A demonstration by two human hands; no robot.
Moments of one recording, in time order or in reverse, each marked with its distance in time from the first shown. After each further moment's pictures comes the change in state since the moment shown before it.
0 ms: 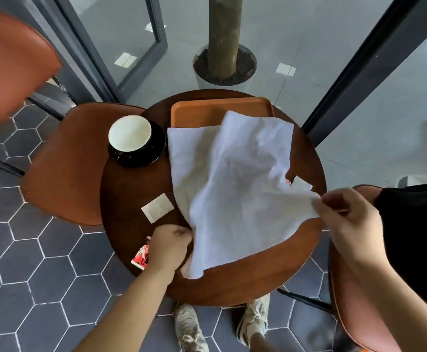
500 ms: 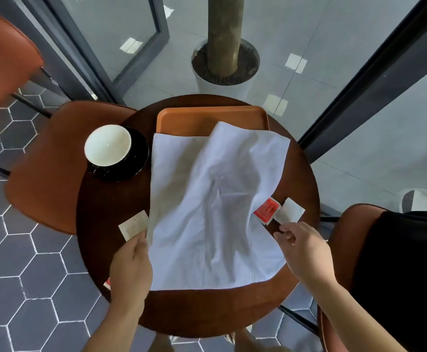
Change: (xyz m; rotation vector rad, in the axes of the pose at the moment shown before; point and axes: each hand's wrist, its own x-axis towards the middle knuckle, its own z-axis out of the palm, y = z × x) left_hand -0.005 0.020 0.003 -0.087 0.316 -0.031; right_hand 0.035 0.055 0.053 -0.432 -0.287 -0.118
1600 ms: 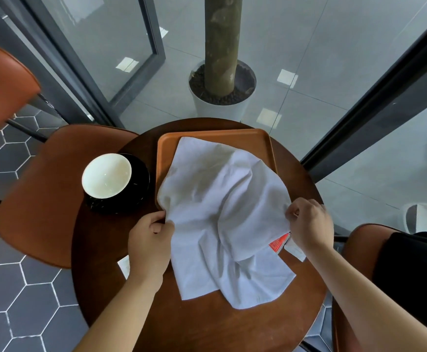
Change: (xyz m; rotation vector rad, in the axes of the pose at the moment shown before) left_hand 0.070 0.071 0.035 -0.154 -0.054 0.081; right_hand 0.111 -0.022 0.005 -0.147 0.108 0.078
